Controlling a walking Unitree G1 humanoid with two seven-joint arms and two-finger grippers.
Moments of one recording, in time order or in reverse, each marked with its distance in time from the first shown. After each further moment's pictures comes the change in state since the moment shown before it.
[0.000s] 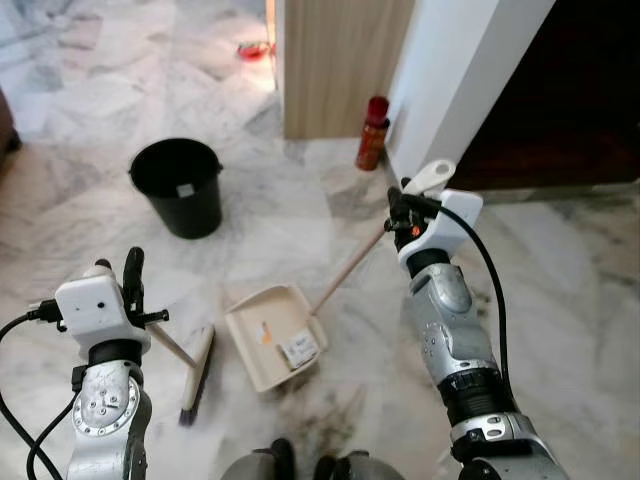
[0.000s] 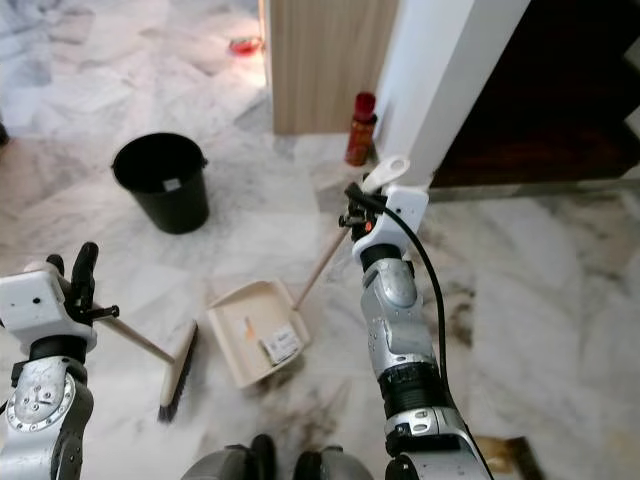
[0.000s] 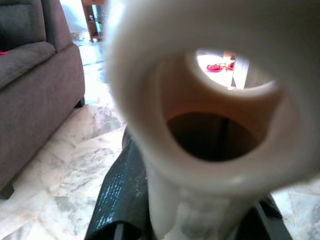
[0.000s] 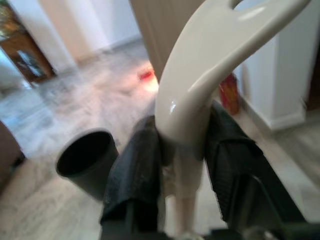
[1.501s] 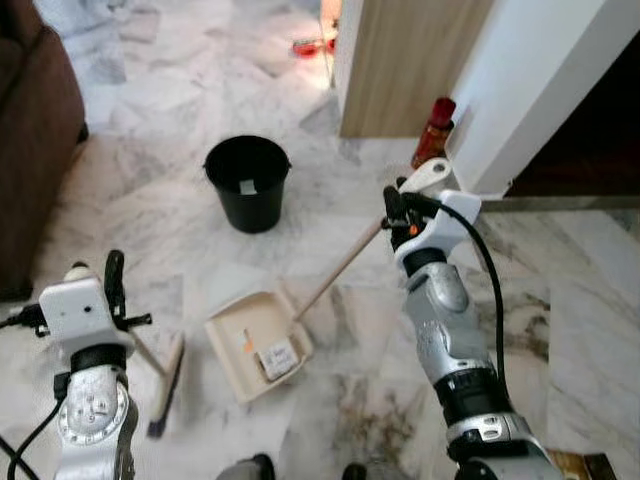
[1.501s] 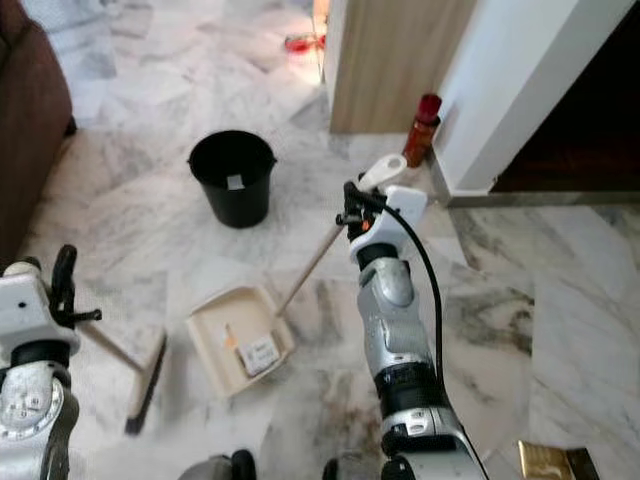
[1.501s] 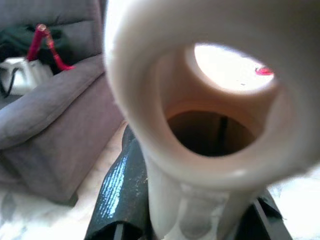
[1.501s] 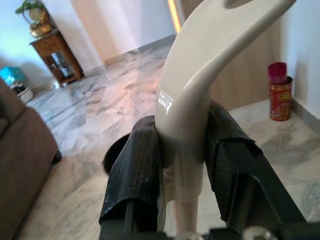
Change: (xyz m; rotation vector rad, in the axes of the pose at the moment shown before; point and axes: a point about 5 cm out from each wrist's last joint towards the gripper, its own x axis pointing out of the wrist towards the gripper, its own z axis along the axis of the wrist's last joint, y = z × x) left arm -0.001 0.009 0.006 0.071 -0.030 0.044; right arm 0.006 0.002 0.016 0.011 -0.059 0.021
